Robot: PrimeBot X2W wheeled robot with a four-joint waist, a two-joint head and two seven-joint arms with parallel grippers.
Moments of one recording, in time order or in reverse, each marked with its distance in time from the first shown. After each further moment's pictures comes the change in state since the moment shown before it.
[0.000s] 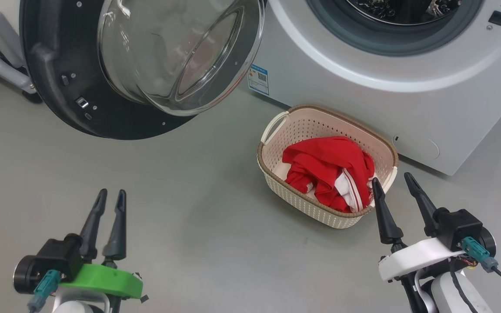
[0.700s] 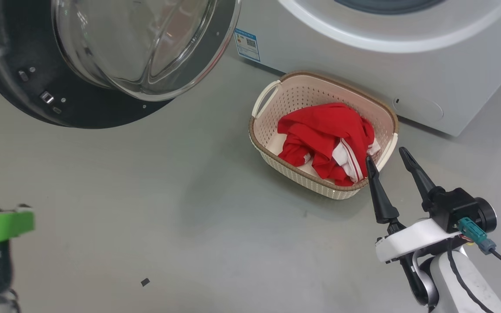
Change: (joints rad) left arm -0.139 0.105 0.232 -0.189 -0.004 0.000 -0.002; right arm -0.062 -0.028 0.037 -0.043 -0.039 0.000 0.020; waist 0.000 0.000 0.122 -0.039
